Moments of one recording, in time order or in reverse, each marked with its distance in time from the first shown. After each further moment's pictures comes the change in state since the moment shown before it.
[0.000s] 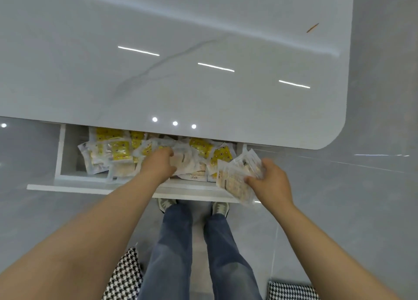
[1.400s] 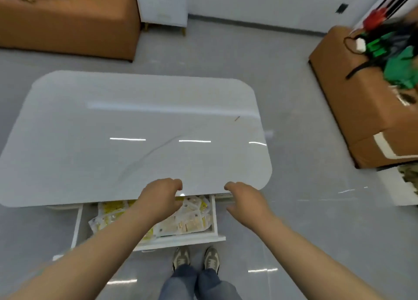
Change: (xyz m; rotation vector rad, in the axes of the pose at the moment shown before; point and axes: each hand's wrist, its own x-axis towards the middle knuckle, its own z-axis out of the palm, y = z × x) left_hand -0.227 0.137 -0.164 0.401 0.209 0.464; right_hand -0.141 -0.081 -0.184 -0.439 -0.014 -0.353
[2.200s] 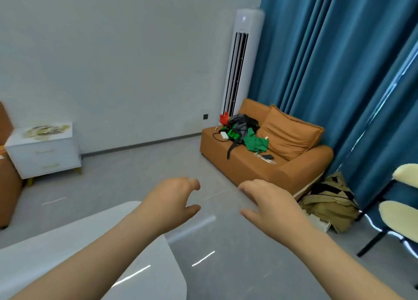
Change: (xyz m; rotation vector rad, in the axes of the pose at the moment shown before) left_hand 0.033 0.405 -0.232 0.216 0.453 0.710; right_hand -0.223 0.242 -0.277 -0.117 0.745 0.269
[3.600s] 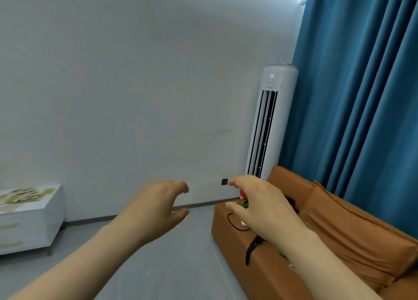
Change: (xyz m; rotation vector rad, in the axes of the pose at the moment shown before) left_hand 0.578 -0.126 -0.039 0.121 0.318 -0.170; right_hand 0.583 0.283 -0.031 0.125 0.263 -0.215
